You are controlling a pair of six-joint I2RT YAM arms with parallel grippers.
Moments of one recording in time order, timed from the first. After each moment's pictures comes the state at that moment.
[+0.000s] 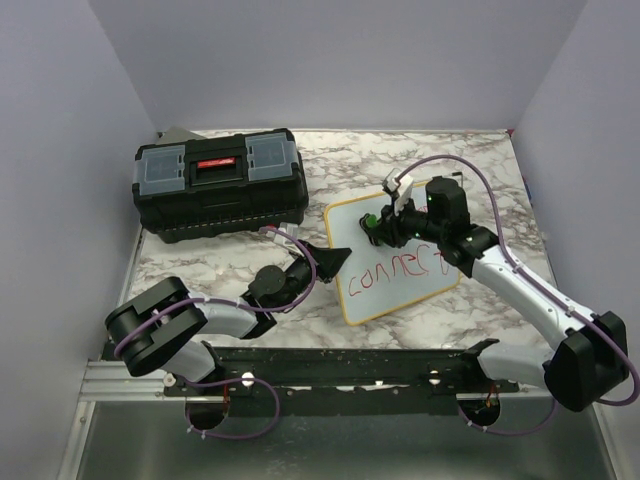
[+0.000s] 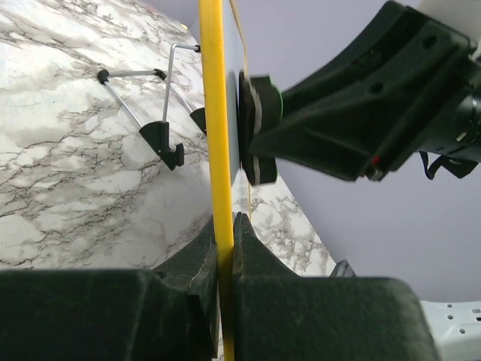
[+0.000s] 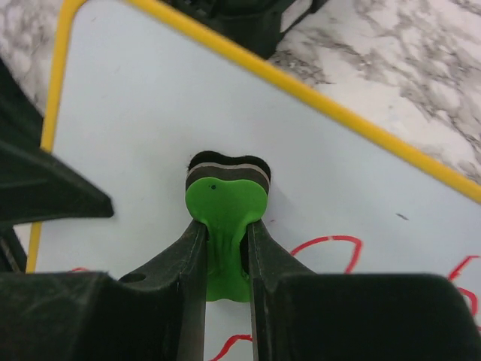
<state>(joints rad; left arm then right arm) -0.93 1.43 0.33 1.24 -0.17 -0.80 0.48 1.21 0.90 -0.20 -0.46 -0.19</state>
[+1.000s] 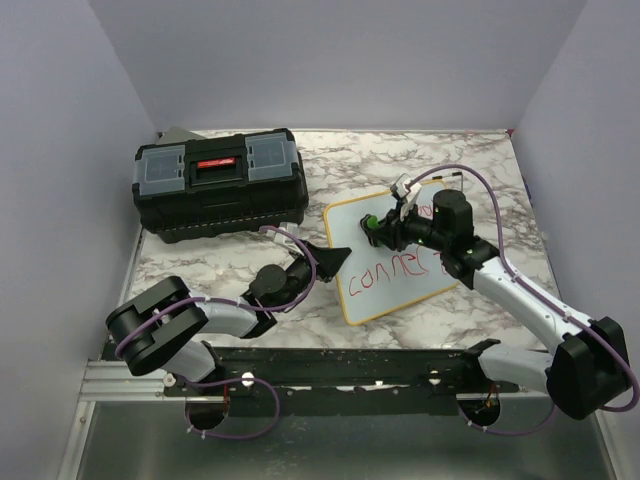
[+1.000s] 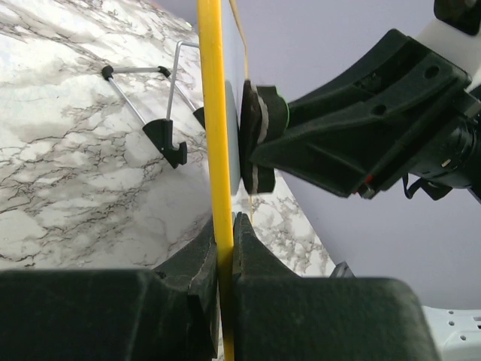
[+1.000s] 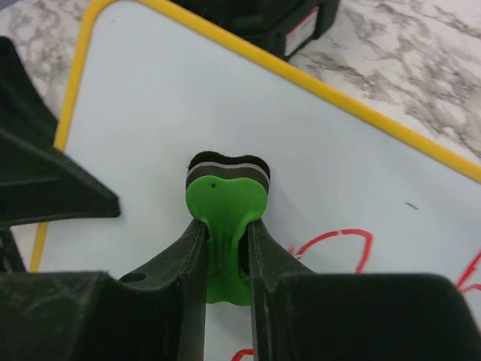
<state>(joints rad) -0.92 1.44 0.33 1.23 -0.17 -0.82 0.46 1.17 0.77 0.04 -0.44 -0.09</state>
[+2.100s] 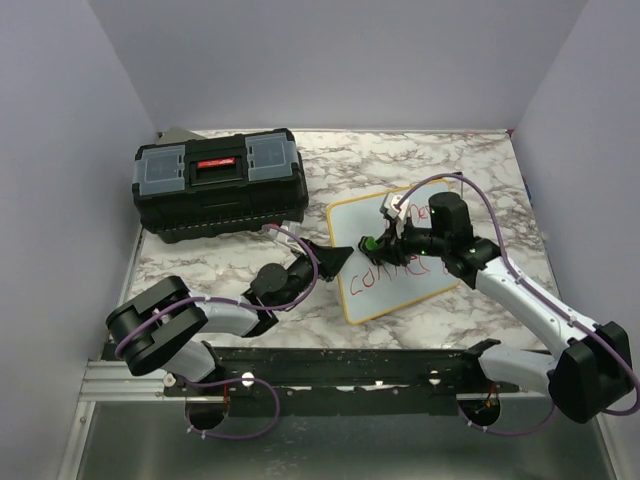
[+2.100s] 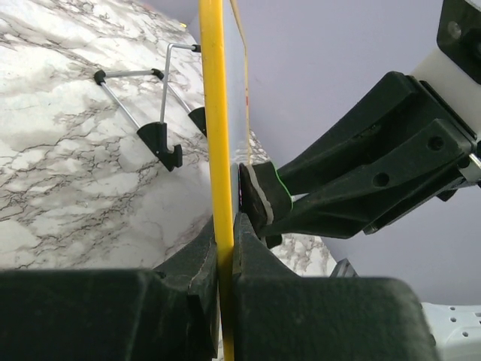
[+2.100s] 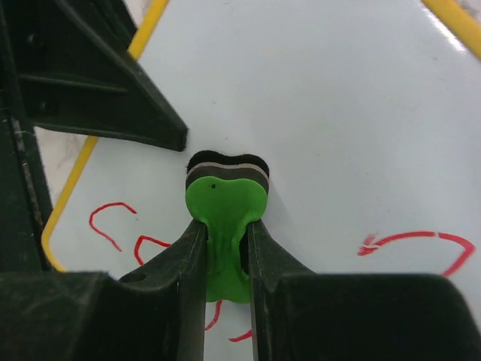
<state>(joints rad) -0.93 1.44 0.35 1.22 -0.15 -0.79 0.46 1.16 0.80 -0.20 -0.67 -0.36</state>
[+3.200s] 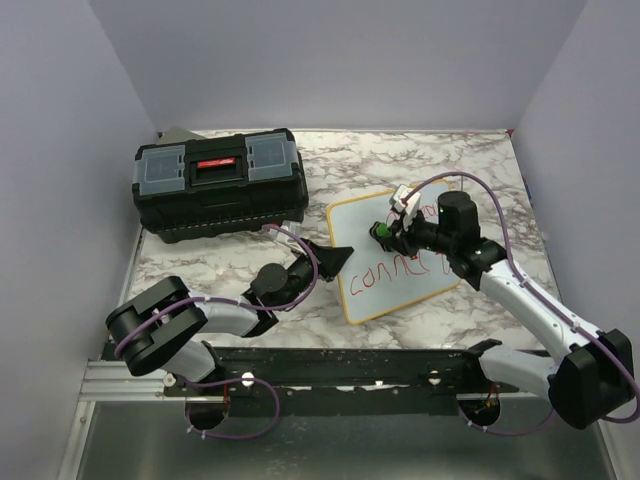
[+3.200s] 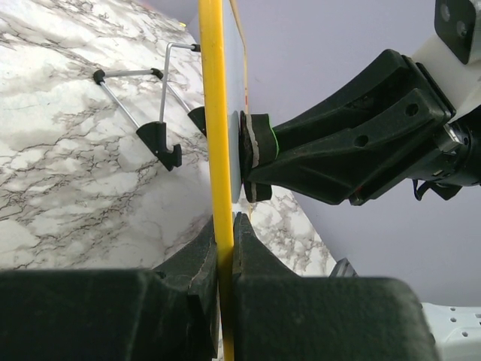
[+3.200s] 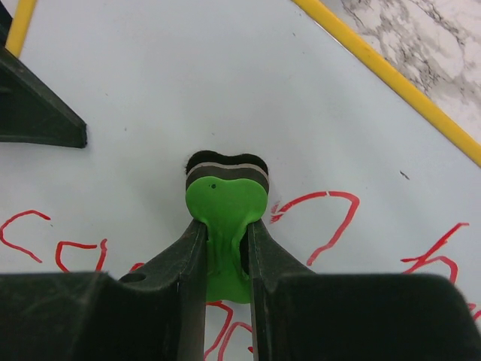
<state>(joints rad) -0.93 1.44 0.35 1.22 -0.15 -0.79 0.42 1.12 0.78 -0.14 -0.48 -0.37</state>
